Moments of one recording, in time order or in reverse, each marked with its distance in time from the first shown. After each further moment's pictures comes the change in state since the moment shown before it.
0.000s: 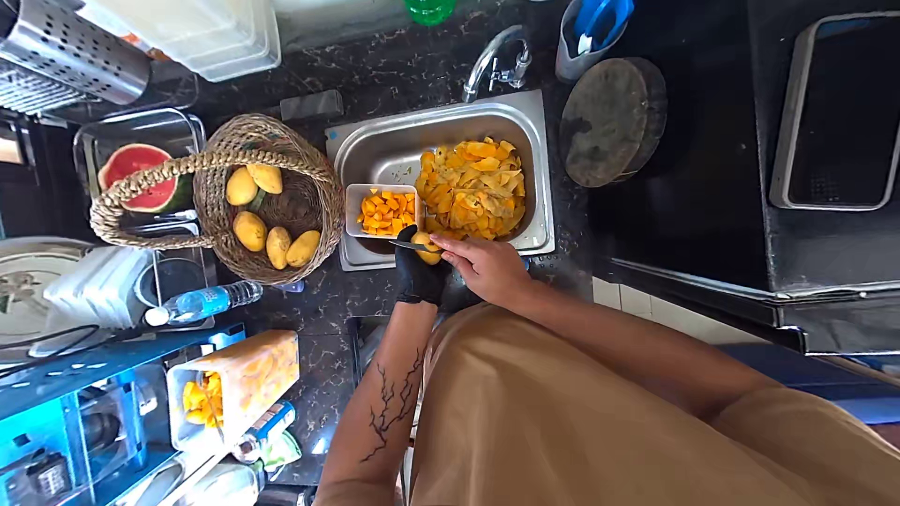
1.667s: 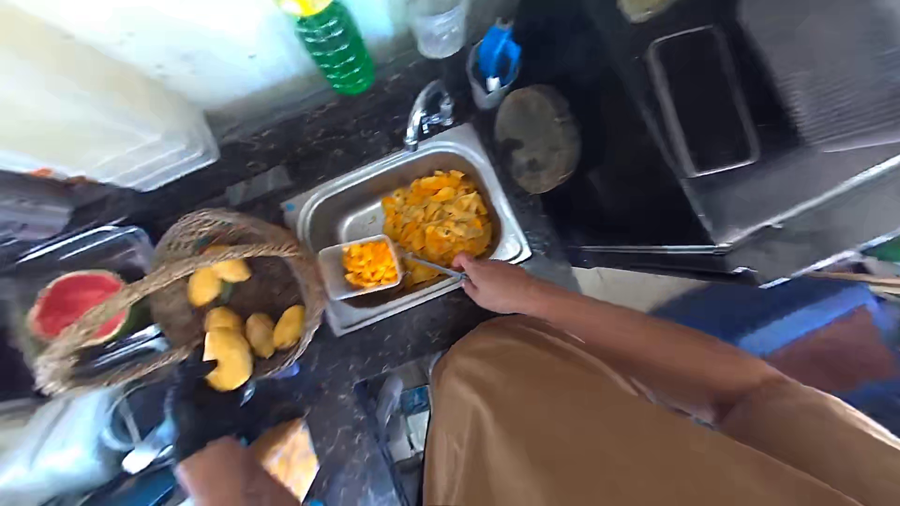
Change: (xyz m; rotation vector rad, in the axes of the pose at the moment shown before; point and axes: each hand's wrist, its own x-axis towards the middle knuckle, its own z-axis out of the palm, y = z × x) left_hand -0.023 0.279 -0.149 0.796 0.166 0.392; right_hand 0.015 -0.007 -0.036 -0.025 -0.467 0.465
